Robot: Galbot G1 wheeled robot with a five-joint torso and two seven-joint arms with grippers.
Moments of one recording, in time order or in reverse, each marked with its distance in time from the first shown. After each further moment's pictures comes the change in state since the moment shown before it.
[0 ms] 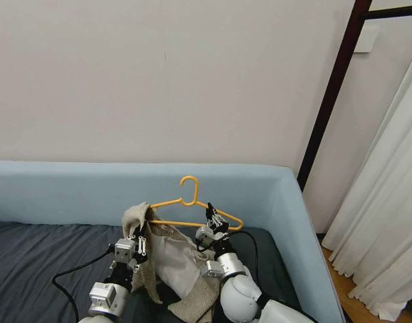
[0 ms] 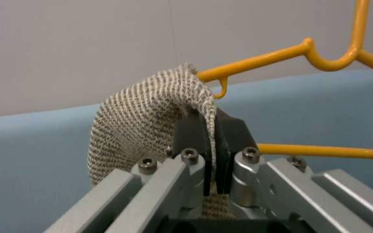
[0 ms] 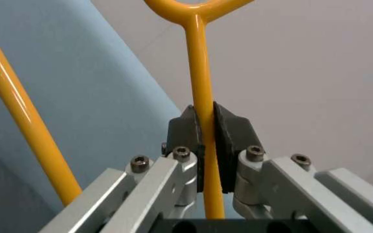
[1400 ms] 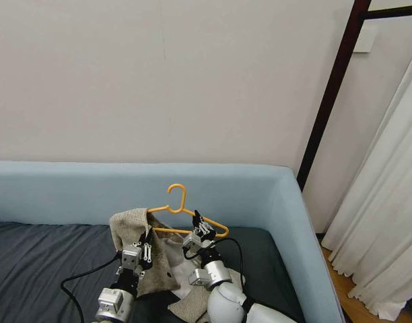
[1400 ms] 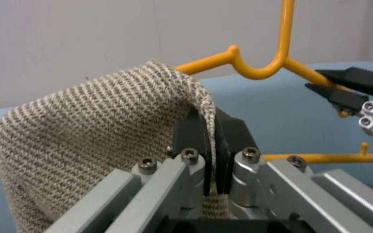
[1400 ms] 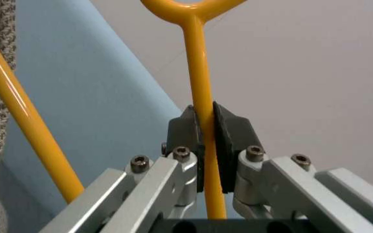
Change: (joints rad) left arm -0.007 -0.024 0.050 0.024 0.032 -0.018 0.014; right arm 0.043 0.081 -0.090 -0.135 -0.014 0.081 0.079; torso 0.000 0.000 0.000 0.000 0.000
